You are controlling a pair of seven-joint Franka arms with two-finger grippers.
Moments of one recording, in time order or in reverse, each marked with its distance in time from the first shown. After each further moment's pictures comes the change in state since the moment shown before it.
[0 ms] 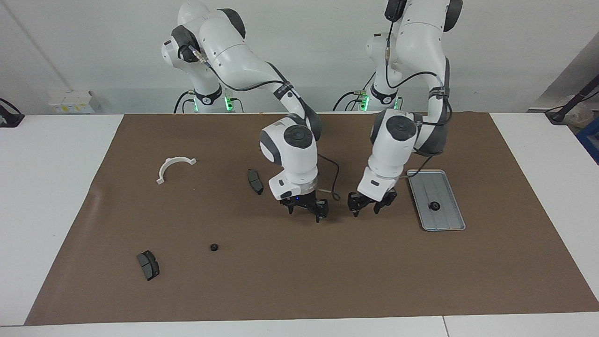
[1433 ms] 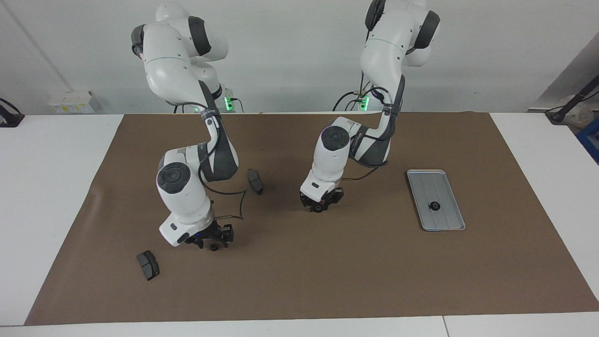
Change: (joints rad) left arm -0.167 0.131 0.005 0.054 0.002 -0.032 -0.092; right arm -0.356 -0.006 0.004 -0.019 0.049 -0.080 -0.775
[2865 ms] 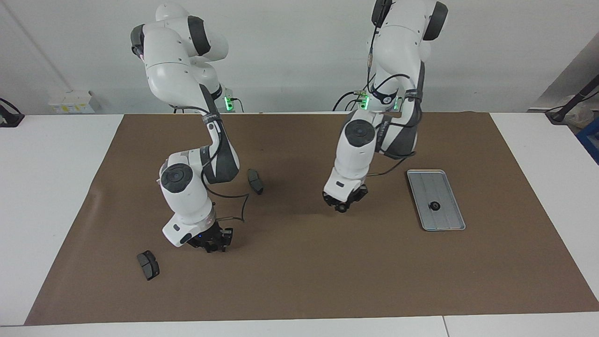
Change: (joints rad) left arm 0.120 -0.126 0.068 0.047 0.009 -0.214 0.136; right arm -0.007 -0.004 0.003 -0.060 -0.002 0.124 -0.011
